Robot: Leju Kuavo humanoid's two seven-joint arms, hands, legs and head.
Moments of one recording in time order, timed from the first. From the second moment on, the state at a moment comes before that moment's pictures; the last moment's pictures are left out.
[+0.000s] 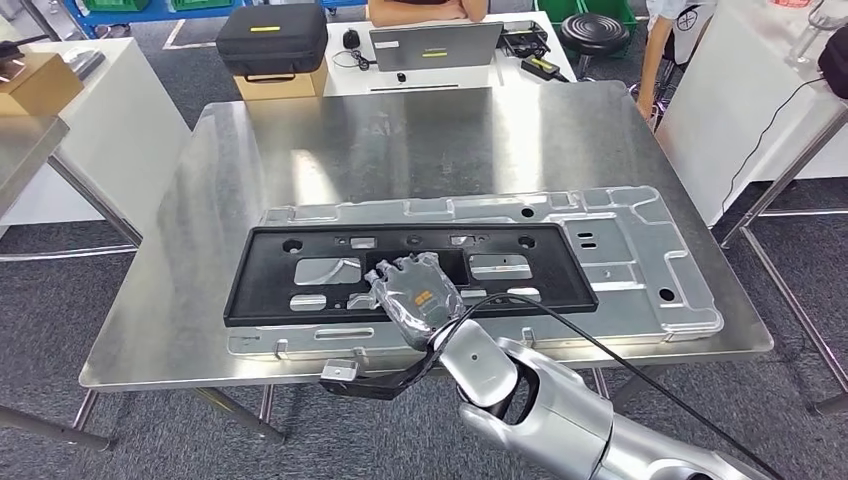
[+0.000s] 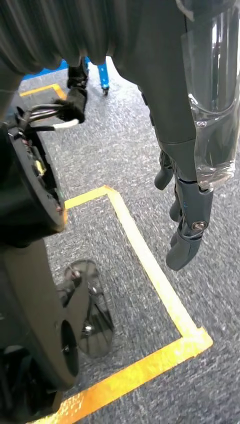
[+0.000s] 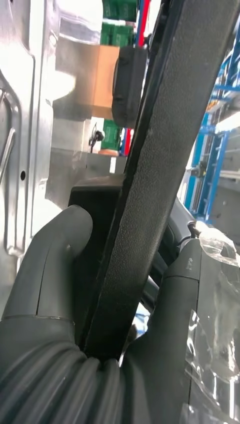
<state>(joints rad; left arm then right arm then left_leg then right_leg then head) -0.18 -0.02 -1.21 -0.24 0.77 0.29 0.11 -0.75 -0.06 1.39 -1.44 1.04 0.08 0.15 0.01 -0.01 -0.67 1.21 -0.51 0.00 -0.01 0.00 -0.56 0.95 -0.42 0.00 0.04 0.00</state>
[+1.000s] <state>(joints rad) -0.17 -0.02 -1.21 -0.24 0.77 0.30 0.11 -0.74 -0.05 1.39 -1.43 1.03 0.07 0.14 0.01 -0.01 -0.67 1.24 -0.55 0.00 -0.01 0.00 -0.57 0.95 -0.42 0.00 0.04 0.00</state>
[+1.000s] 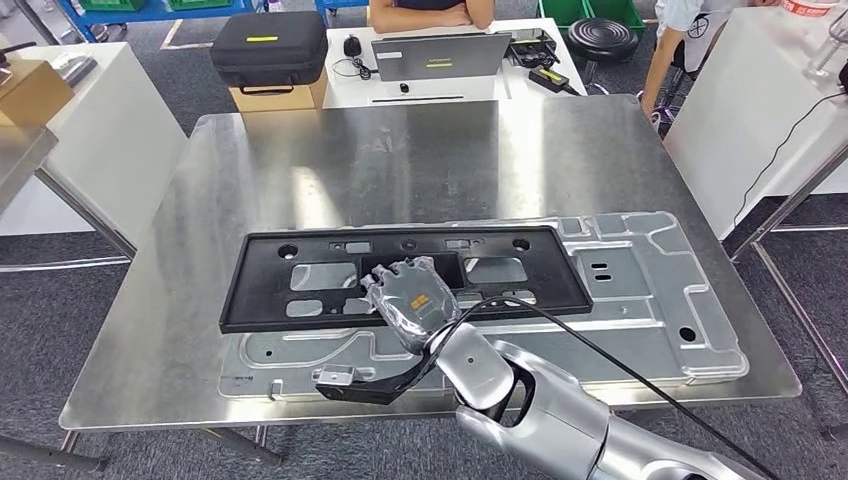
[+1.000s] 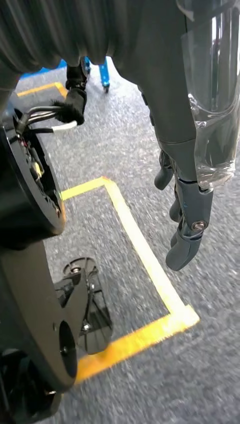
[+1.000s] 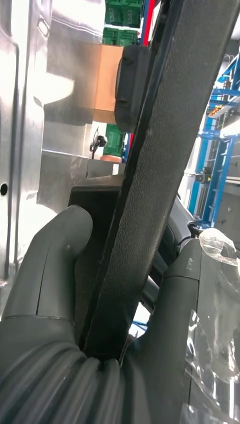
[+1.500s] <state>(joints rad) -0.16 -0.02 -1.21 -0.24 0.77 0.30 0.11 -0.73 -0.05 1.39 -1.43 1.02 0.07 0.14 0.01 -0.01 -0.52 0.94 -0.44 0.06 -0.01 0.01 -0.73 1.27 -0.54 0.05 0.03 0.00</state>
